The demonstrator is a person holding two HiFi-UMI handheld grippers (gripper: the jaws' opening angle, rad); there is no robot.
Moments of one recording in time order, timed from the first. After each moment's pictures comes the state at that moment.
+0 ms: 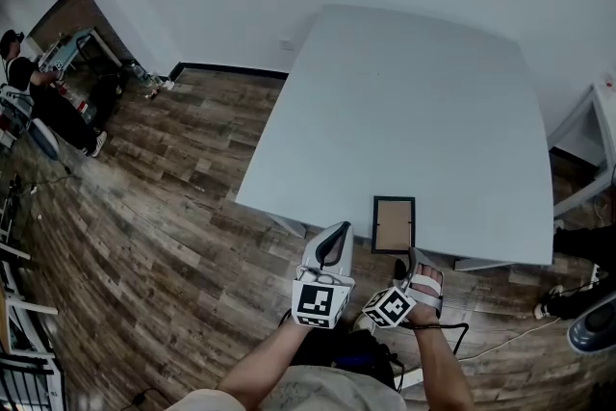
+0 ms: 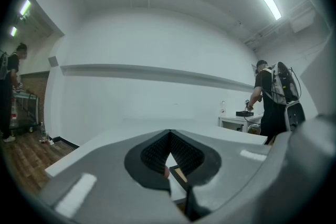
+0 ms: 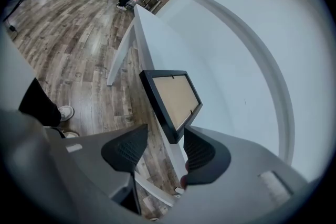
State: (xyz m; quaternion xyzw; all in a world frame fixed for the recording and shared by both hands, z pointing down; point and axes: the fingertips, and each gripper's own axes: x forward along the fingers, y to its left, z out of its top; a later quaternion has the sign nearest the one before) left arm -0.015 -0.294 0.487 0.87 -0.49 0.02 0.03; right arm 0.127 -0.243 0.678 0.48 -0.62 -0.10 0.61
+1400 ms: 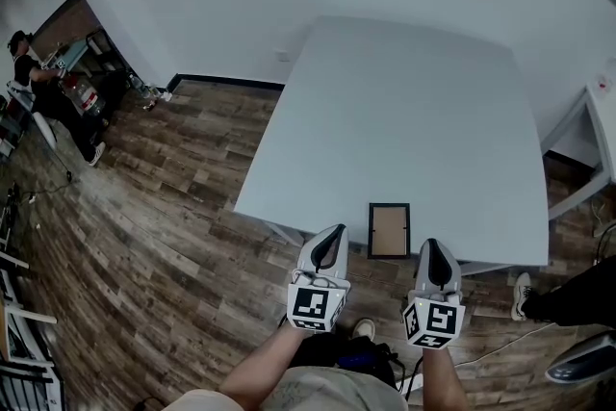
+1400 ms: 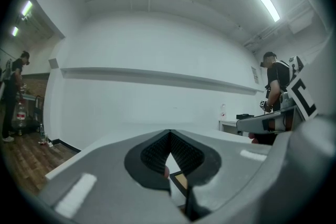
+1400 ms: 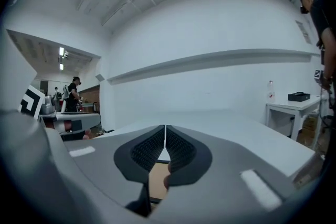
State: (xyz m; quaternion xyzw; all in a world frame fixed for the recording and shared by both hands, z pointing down) left arm -0.014 -0.296 0.467 0.87 -0.49 0.00 0.03; right arm 0.160 -0.254 0.474 0.69 -0.72 0.07 0.04
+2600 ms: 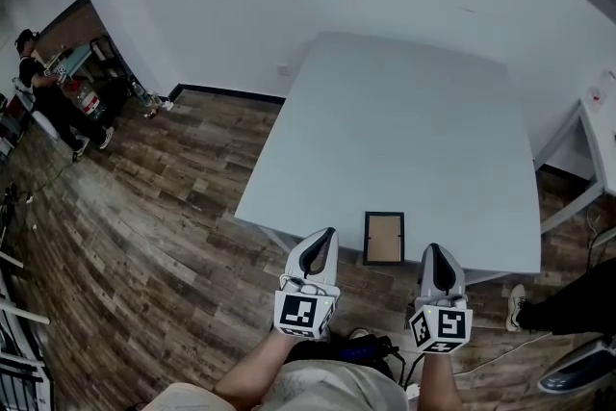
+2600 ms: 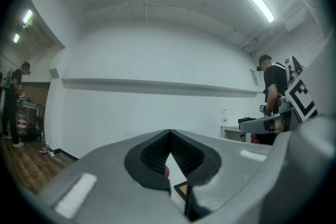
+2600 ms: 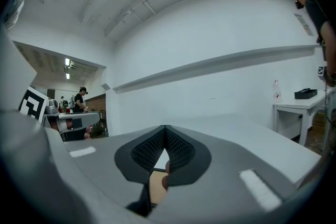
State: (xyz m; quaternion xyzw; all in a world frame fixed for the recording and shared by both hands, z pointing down) left arm -0.028 -0.282 0.421 0.87 -0.50 -0.02 -0.01; right arm 0.166 -0.242 0.441 0.66 -0.75 0.06 0.00
